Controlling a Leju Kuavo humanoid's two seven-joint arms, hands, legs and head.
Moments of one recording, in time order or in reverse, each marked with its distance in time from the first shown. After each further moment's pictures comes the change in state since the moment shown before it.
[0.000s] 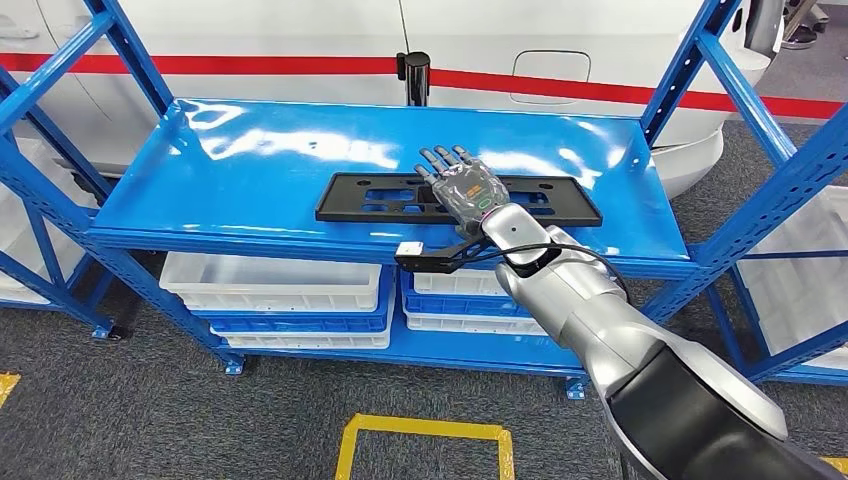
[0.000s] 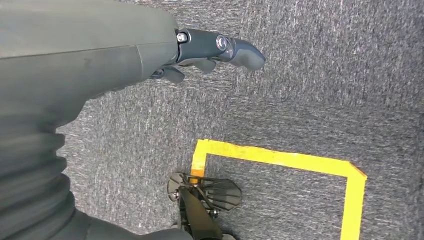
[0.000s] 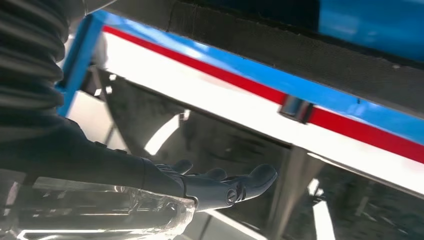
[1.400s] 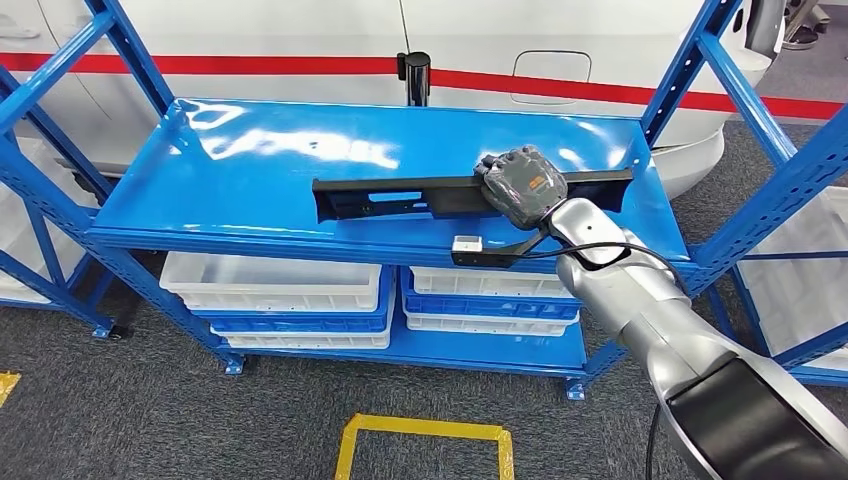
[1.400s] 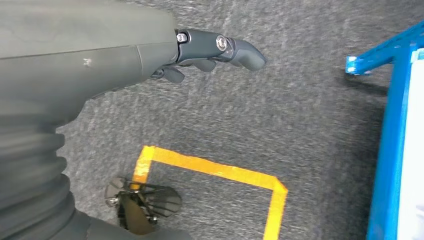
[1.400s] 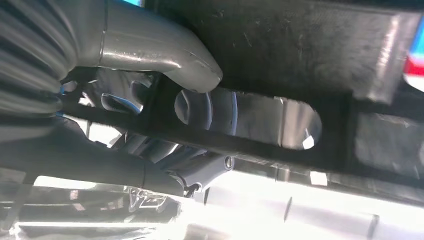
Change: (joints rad) left arm 0.000 -0.004 0.114 0.000 0.063 0.009 -0.264; right arm 0.066 -0.206 -0.126 -0.182 -0.114 -0.239 -0.282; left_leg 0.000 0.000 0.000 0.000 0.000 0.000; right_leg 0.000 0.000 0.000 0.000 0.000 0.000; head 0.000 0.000
